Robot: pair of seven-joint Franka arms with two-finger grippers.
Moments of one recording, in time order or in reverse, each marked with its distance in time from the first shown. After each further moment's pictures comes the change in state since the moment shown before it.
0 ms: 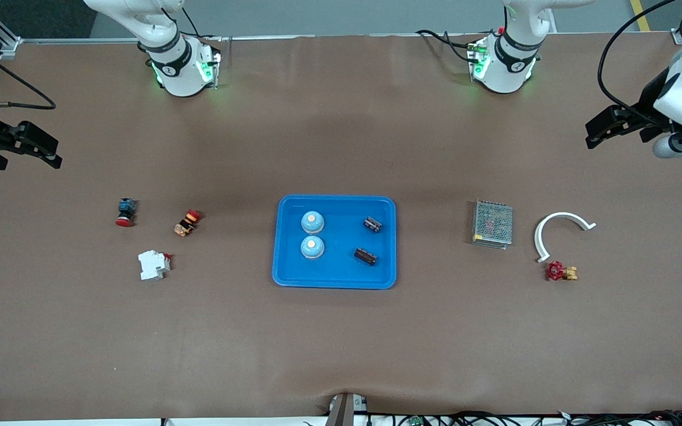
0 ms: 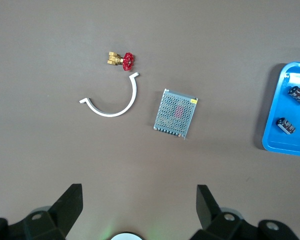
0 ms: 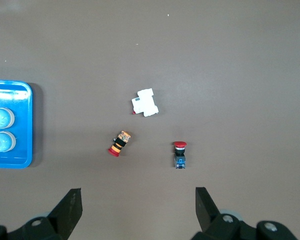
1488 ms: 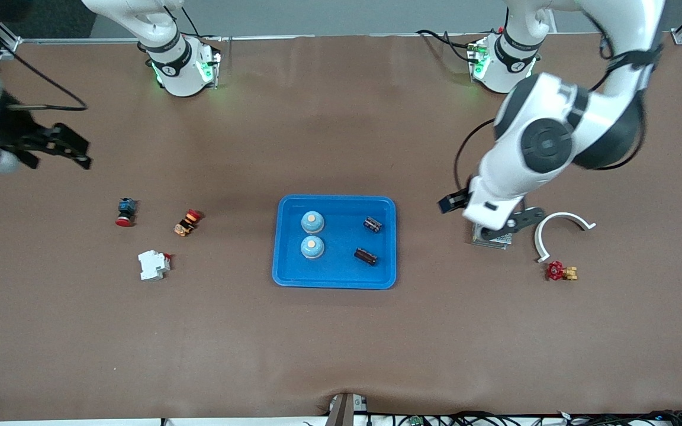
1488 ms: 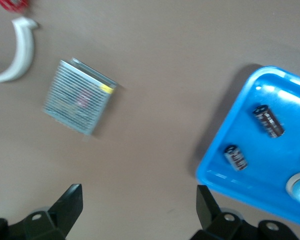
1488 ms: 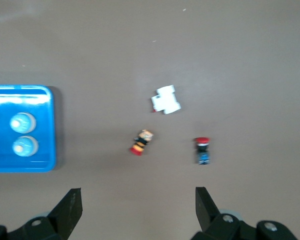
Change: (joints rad) left arm -0.221 0.396 -0.148 -0.053 0.000 0.343 -0.657; right arm 0.144 0.016 0.005 -0.001 0.010 0.005 0.219
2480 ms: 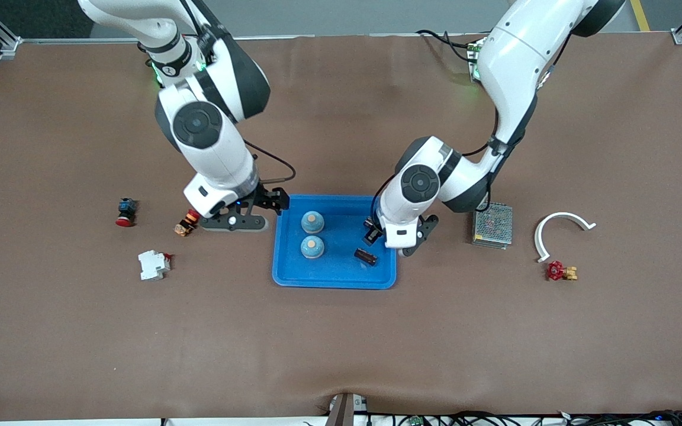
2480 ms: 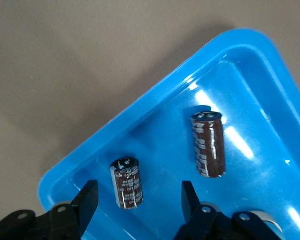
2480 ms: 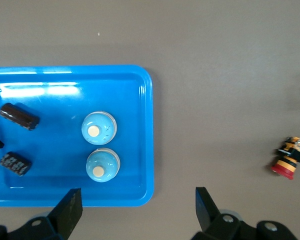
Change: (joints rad) left arm -0.193 0.352 0.002 0.008 0.000 0.506 -0.622; right arm 0.395 0.412 0.004 -0.008 0.004 0.379 0.388
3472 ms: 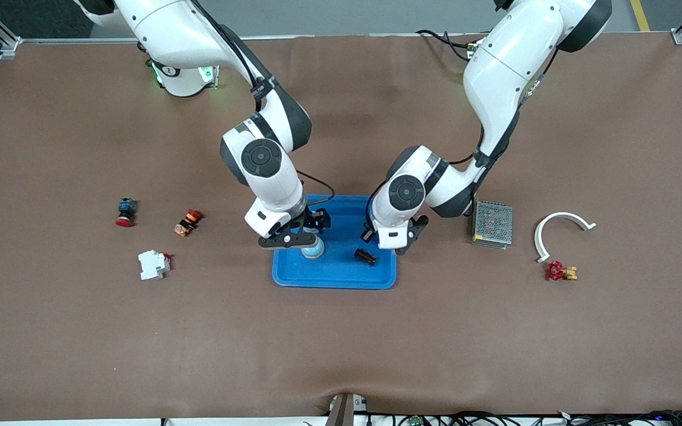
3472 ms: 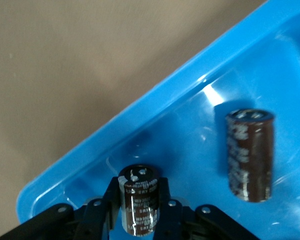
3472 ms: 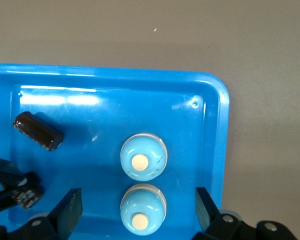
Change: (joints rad) left arm -0.026 0.065 0.015 0.022 0.028 0.004 -0.028; right arm 0.094 0.203 -0.016 0.025 0.005 0.303 0.003
